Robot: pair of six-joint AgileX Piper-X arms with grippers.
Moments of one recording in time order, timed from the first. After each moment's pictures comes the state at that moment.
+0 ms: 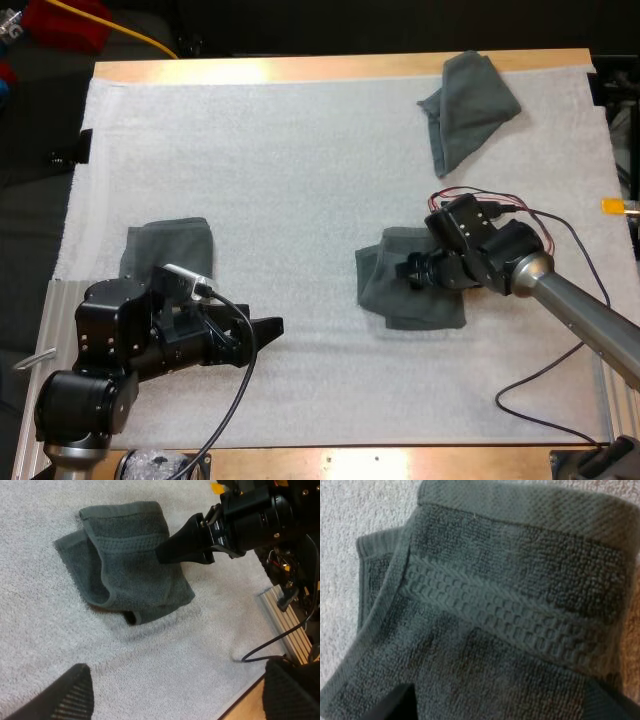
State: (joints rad) left arm -0.10 0.64 -0.72 0.97 0.78 -1.96; right arm 0.59 1.51 -0.98 0.81 -0.03 -1.37
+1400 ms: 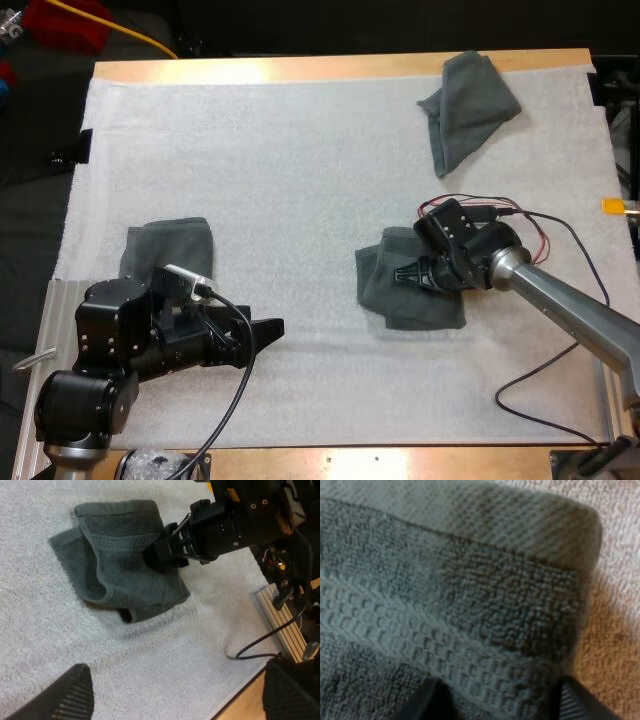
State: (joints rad) left arm -0.10 0.64 -0.72 0.97 0.79 -1.96; right arm 0.59 1.63 -0.98 0.78 0.12 -1.37
